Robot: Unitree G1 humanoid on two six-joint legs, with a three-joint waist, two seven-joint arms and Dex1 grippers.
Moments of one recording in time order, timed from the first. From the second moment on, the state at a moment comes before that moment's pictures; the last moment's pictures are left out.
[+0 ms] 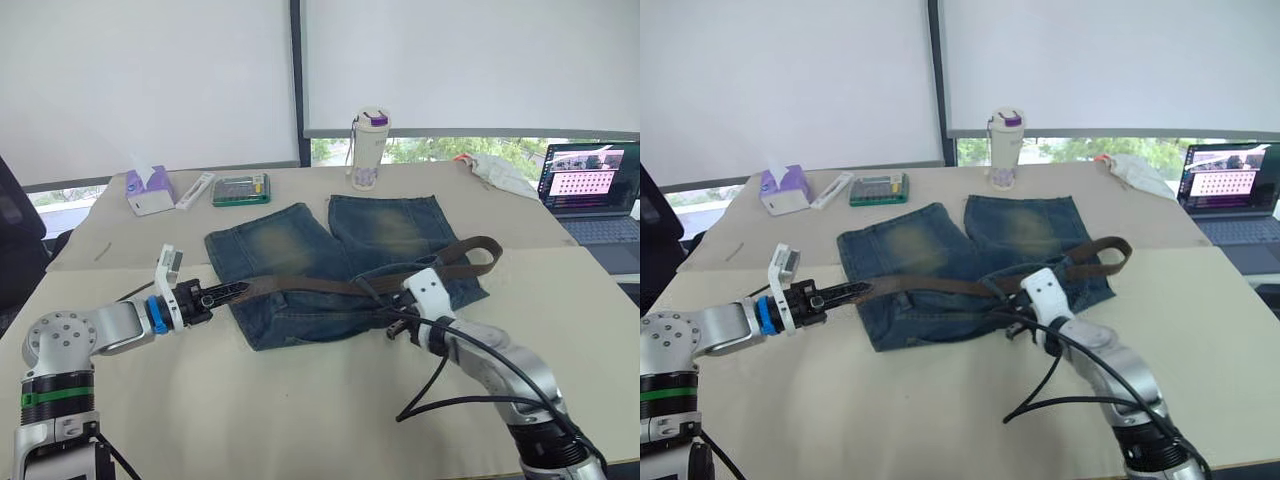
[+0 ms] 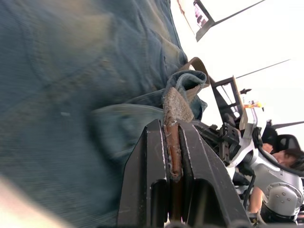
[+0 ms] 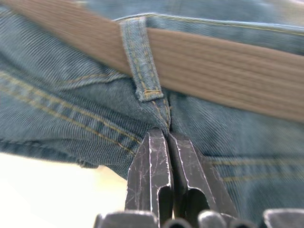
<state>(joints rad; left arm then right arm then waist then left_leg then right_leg) -0.41 0.67 0.38 0.19 -1.29 1.31 -0.40 -0.28 -0.54 0.04 -0.34 0.30 0.93 0.35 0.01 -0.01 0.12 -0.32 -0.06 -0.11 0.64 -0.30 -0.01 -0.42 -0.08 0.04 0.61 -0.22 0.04</state>
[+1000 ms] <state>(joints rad) -0.47 0.38 0.28 0.01 -1.53 1.31 -0.25 -0.39 -0.15 -0.17 -0.52 0.91 1.22 0.25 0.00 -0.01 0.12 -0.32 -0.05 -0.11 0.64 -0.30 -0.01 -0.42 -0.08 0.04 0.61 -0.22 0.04</state>
